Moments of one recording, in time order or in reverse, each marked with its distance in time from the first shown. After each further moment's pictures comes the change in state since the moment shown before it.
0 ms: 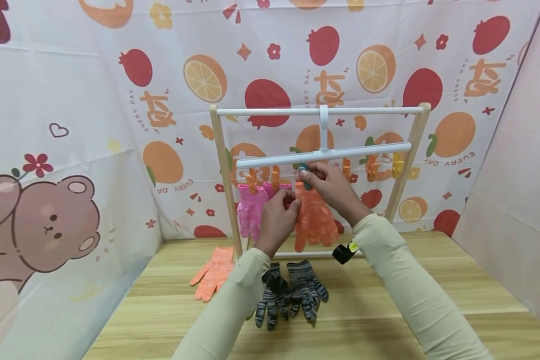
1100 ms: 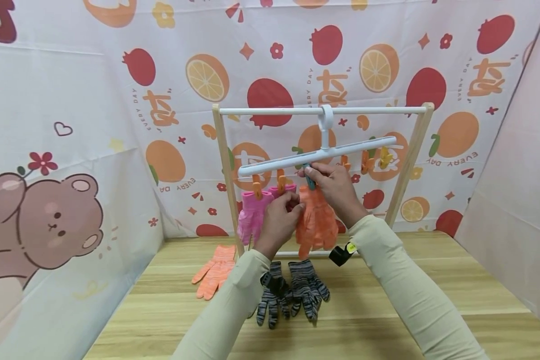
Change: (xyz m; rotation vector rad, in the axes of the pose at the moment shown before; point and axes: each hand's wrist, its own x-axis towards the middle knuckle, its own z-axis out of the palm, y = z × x) left_hand -0.006 0.003 -0.006 -0.066 -0.087 -0.012; right_hand -0.003 0.003 0.011 0.146 0.160 -0.007
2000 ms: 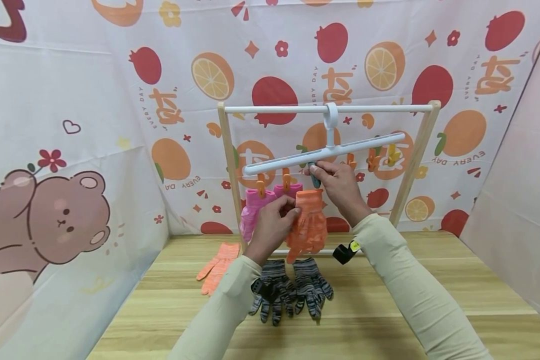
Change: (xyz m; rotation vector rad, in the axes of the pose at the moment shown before) left_hand -0.018 -0.008 -0.023 -0.011 -0.041 0.048; right_hand 0.000 0.000 0.001 -0.022 0.040 0.027
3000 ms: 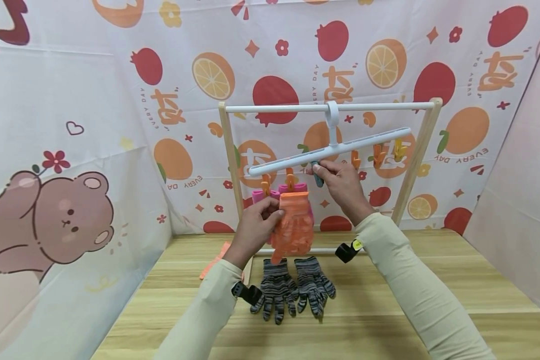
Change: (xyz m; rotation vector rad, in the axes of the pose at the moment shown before) left_hand -0.012 -0.008 -0.035 0.038 -0.002 -0.010; right_hand 0.000 0.002 -0.002 -0.039 0.033 0.035
